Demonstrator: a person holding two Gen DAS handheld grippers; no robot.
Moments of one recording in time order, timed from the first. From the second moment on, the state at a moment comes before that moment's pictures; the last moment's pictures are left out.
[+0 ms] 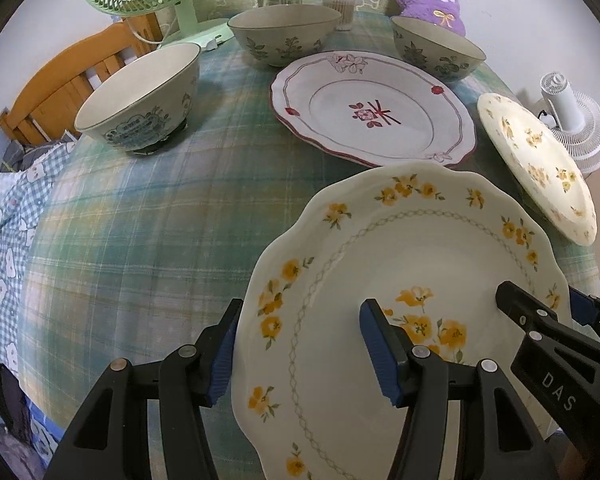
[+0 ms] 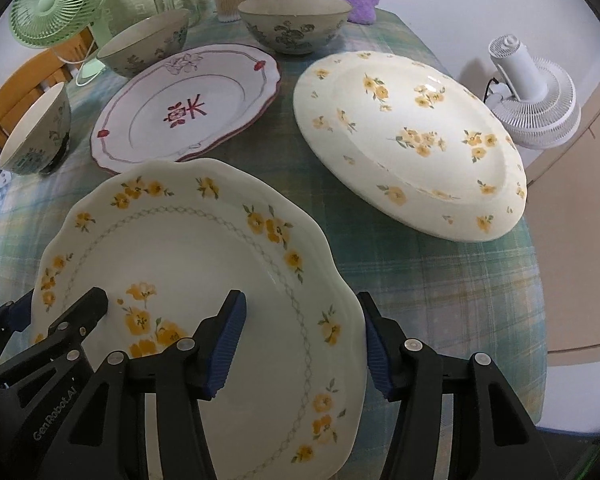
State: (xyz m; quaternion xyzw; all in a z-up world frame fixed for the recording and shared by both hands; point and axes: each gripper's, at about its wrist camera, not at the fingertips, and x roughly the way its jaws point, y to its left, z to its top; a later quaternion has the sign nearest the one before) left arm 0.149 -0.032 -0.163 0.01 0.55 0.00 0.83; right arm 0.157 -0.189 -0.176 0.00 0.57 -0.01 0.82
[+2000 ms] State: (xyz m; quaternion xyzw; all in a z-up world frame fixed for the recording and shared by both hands) left arm 0.236 -0.194 -0.110 0.01 0.51 -0.04 0.86; right arm 0.230 -0.346 -0.102 0.03 0.47 -0.02 0.88
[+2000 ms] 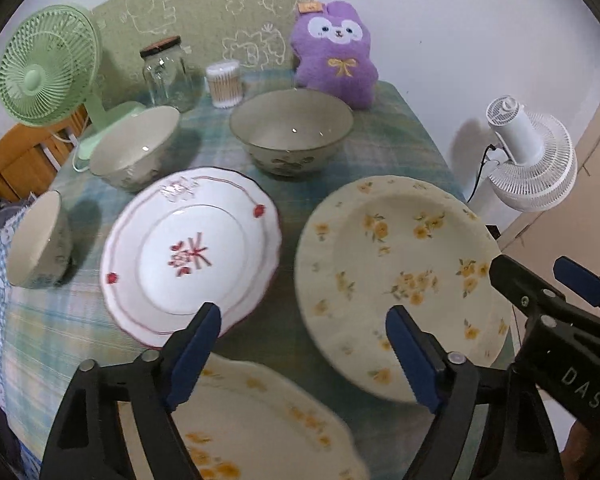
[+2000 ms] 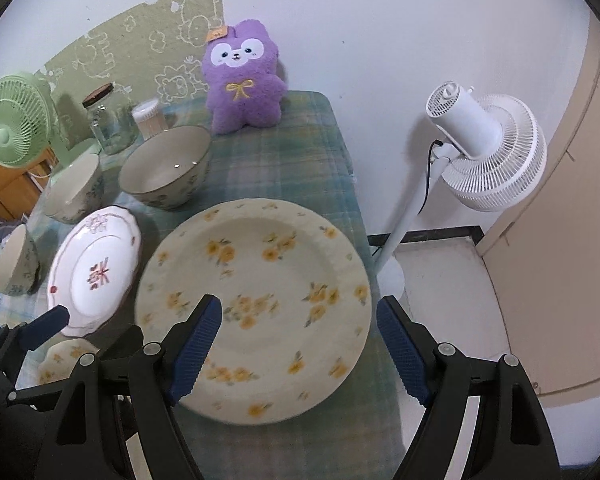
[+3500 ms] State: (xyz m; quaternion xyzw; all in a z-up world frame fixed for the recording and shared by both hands) left arm 0.289 -0.228 -0.166 0.01 0.57 -0.02 0.82; right arm 0.316 -0.375 -0.186 -0.03 0.57 0.08 0.82
